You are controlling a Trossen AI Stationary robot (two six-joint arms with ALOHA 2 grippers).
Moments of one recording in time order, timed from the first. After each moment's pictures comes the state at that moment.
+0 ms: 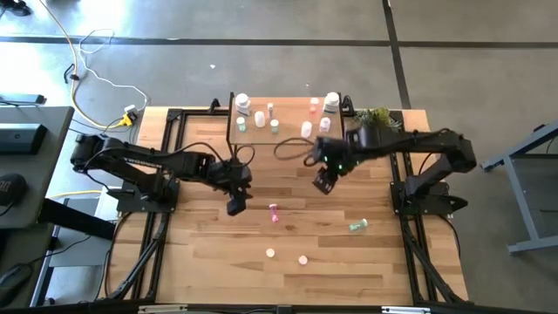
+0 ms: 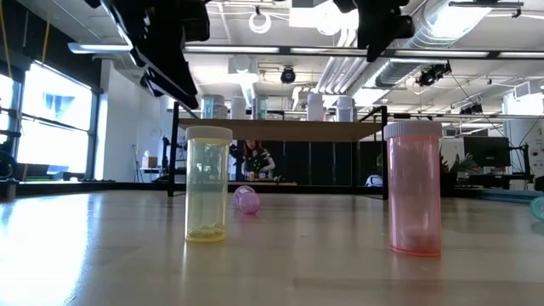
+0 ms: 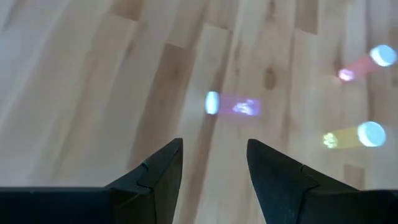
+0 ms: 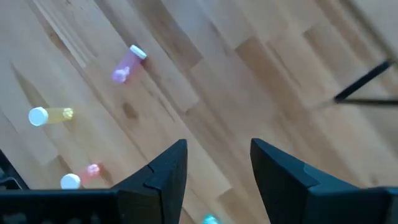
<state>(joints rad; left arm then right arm) 0.06 1.29 0.87 -0.50 -0.03 -0.32 0.00 1.54 1.58 -1.26 0.05 0.65</state>
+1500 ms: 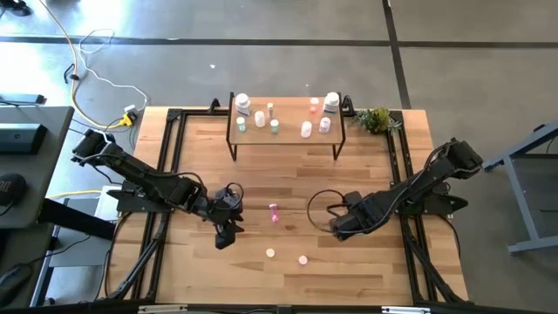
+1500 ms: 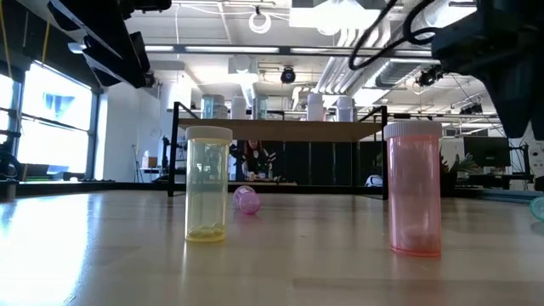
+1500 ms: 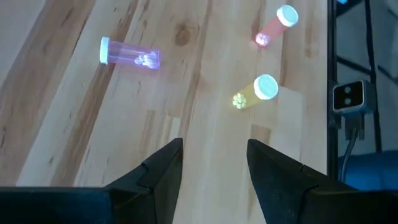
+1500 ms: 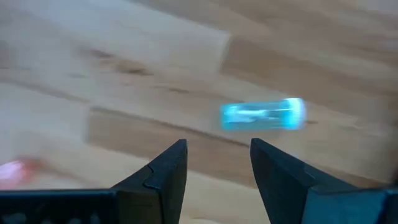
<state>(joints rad) -0.30 1.29 0.84 -0.44 -0.10 -0.67 0.49 1.53 1.06 -1.07 0.05 1.76</state>
